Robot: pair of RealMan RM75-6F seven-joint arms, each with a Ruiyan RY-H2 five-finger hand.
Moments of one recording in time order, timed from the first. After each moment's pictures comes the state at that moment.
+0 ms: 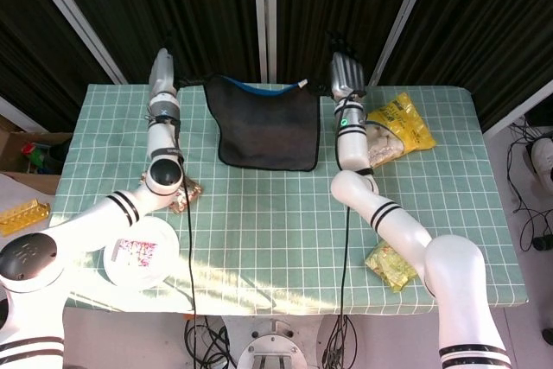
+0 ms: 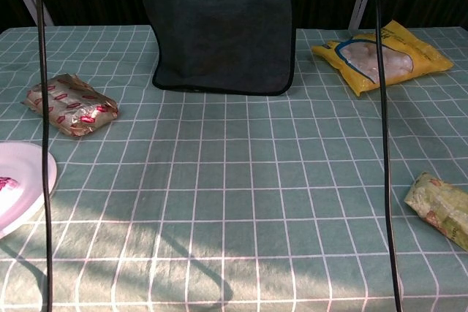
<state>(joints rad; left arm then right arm) -1.18 -1.61 -0.69 -0.94 0.16 0.82 0.14 1.30 -1.84 0.66 -0.59 -0.58 0.69 -0.19</state>
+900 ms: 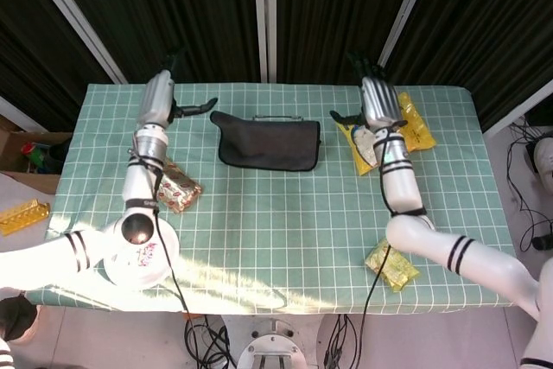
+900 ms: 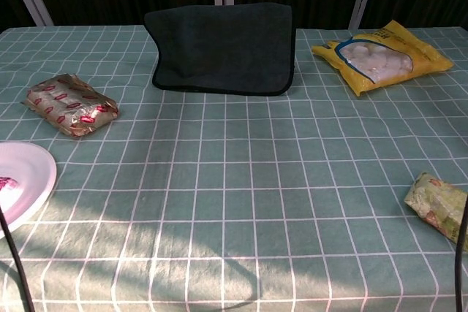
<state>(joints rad) -0.91 -1.37 -0.53 -1.60 0.57 1.07 0.19 0.90 -1.42 0.52 -1.48 -0.73 0.98 -0.24</state>
